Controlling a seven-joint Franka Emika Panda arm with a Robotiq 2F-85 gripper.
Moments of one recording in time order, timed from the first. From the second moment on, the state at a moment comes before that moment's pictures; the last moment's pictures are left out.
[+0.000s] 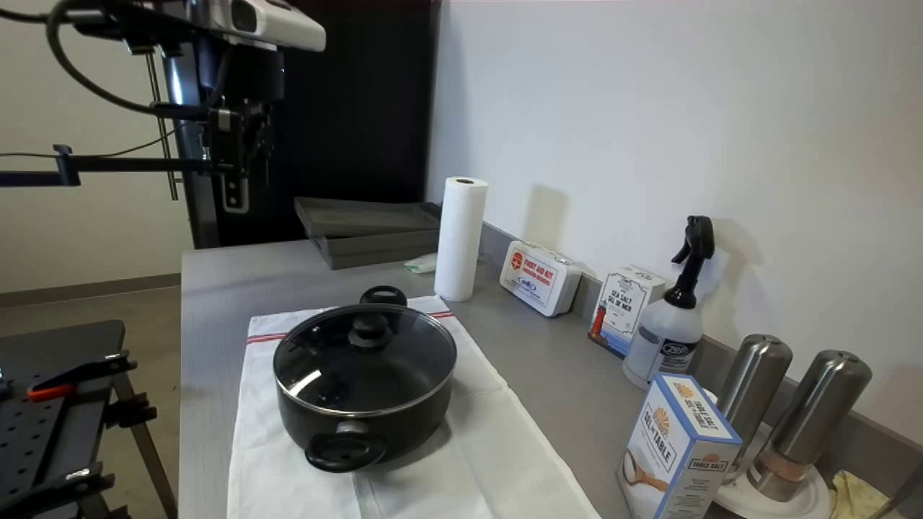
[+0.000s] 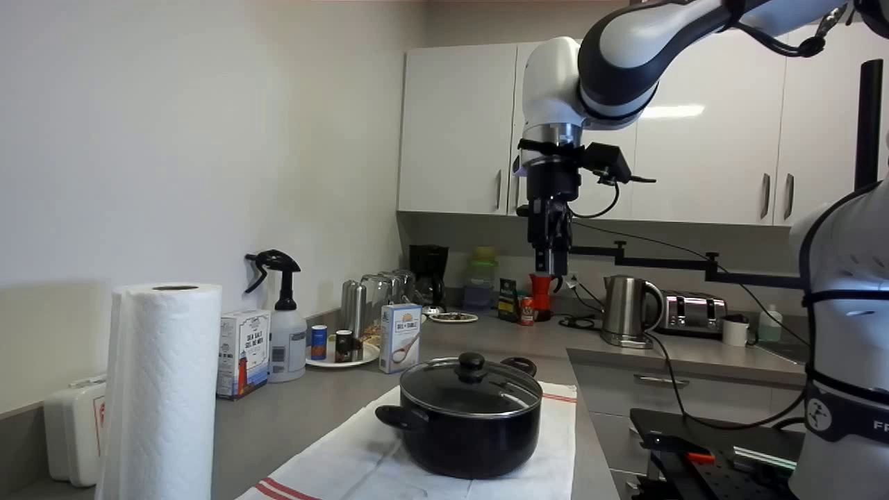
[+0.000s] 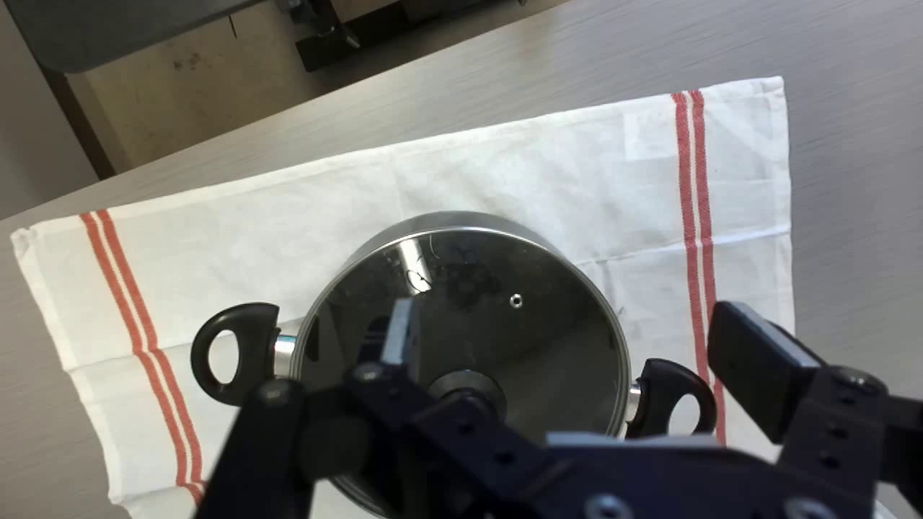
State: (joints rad) arm -0.09 -0.43 0.00 -2.54 0.02 2.06 0.24
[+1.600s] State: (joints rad) arm -0.11 0.04 -0.08 -2.44 -0.02 2.47 0.22
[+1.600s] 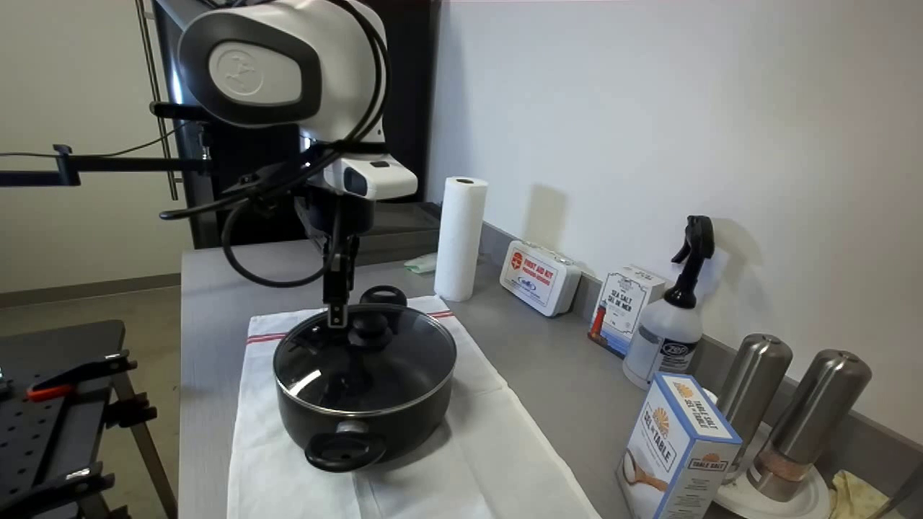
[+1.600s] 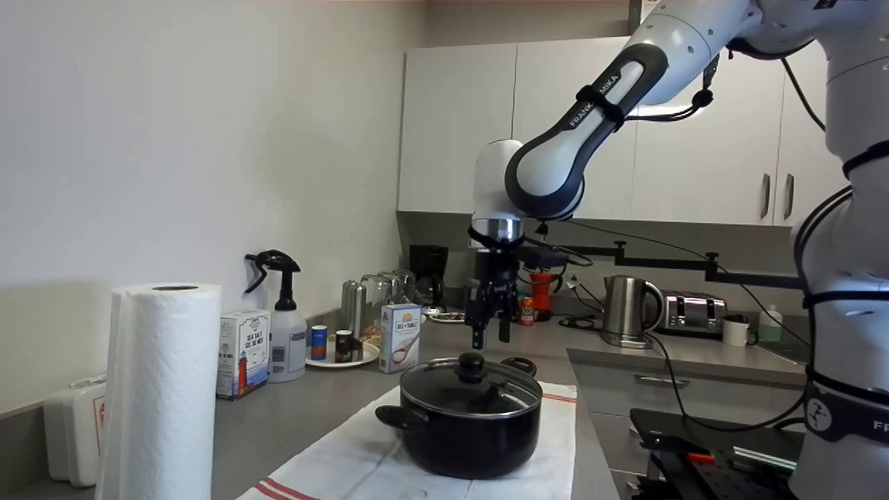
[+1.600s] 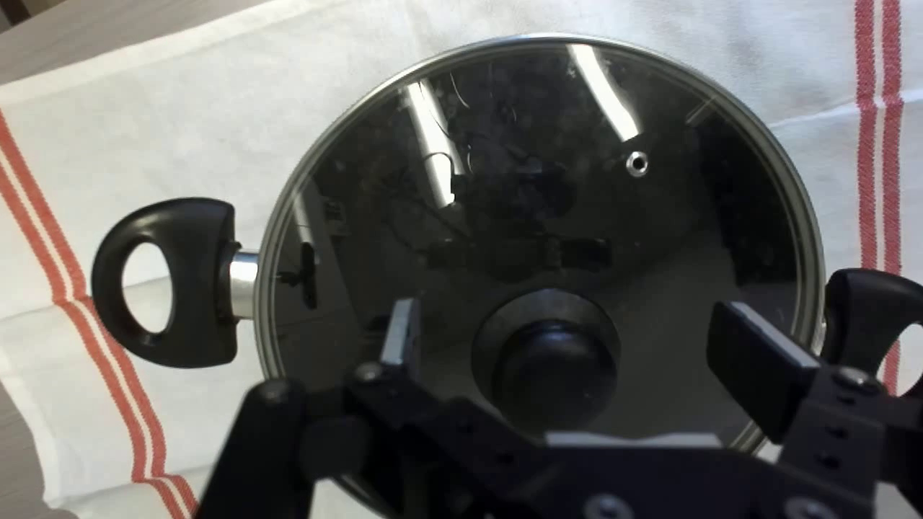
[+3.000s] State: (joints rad) arm -0.11 0.19 -0.10 -2.32 0.00 2.51 0.22
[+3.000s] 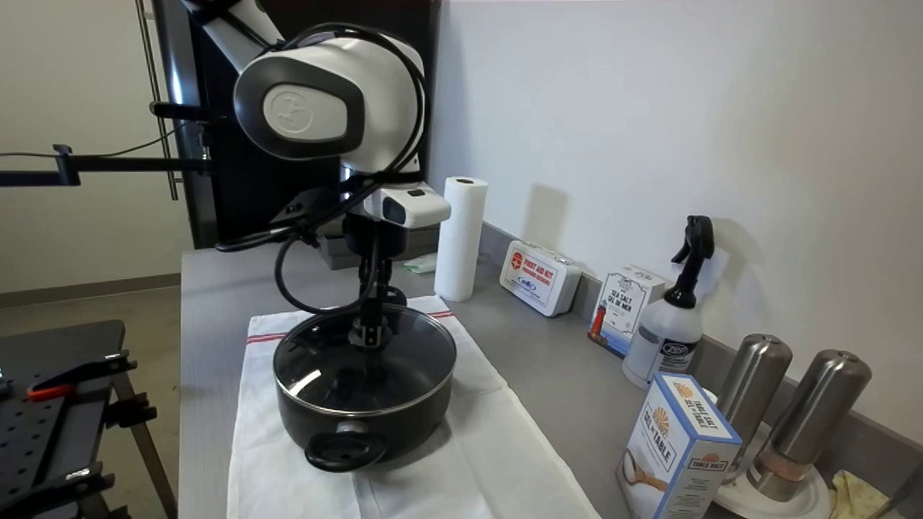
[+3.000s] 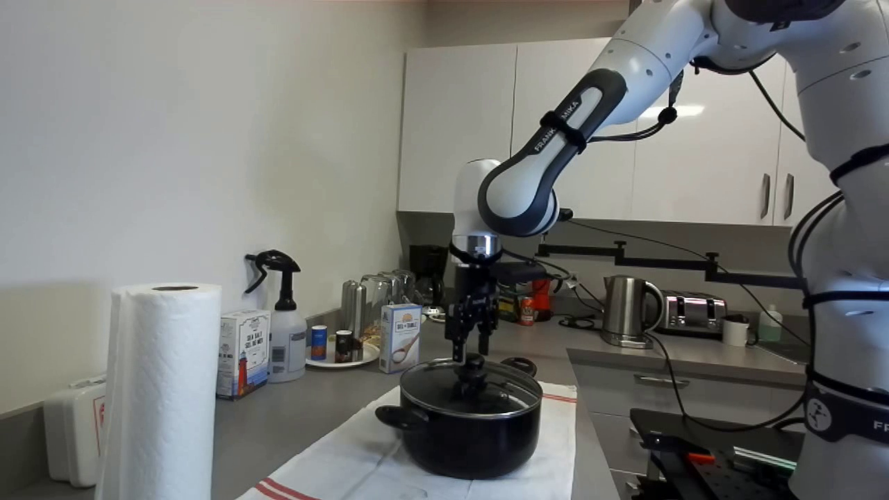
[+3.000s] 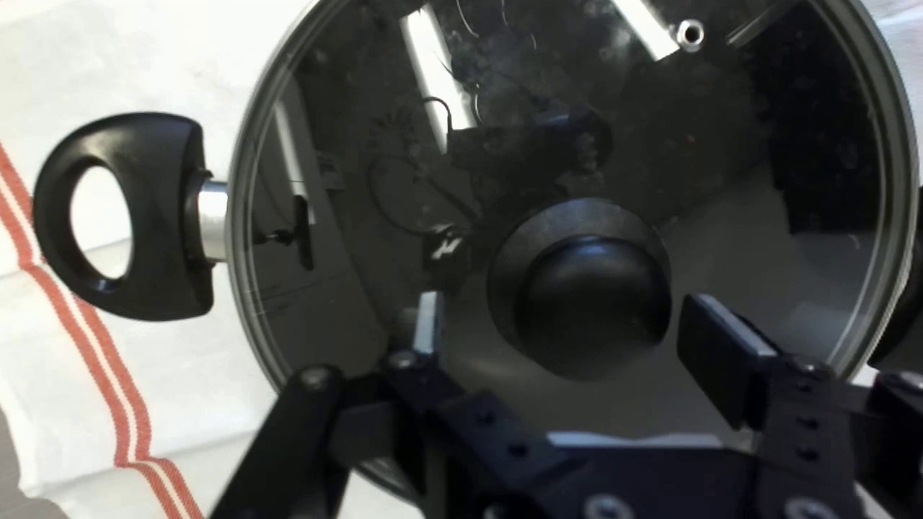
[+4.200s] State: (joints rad) arm -0.10 0.15 -0.09 -2.32 0.03 2.51 0.20
